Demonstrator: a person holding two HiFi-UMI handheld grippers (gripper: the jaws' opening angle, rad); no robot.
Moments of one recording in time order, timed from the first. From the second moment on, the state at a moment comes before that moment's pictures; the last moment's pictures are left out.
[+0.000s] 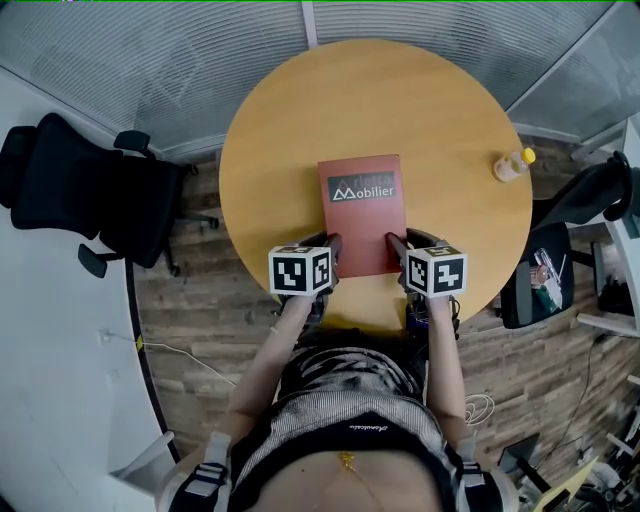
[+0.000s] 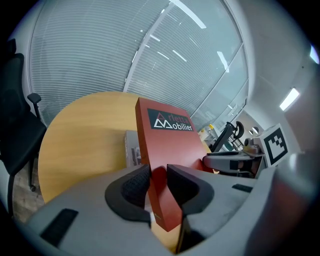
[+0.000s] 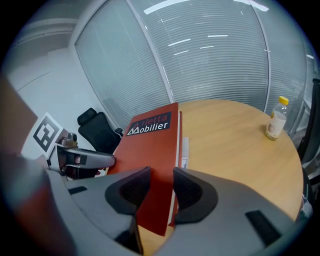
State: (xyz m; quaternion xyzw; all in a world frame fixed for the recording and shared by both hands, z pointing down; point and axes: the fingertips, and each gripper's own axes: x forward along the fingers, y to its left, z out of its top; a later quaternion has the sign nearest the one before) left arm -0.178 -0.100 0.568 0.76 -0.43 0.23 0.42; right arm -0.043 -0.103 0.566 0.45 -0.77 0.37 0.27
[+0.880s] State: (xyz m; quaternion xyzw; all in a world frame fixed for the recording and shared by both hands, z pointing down) left arm -0.179 -0.099 0.613 0.74 -0.42 0.26 0.45; right arm -0.043 -0.102 0.615 0.45 -0.75 0.40 0.29
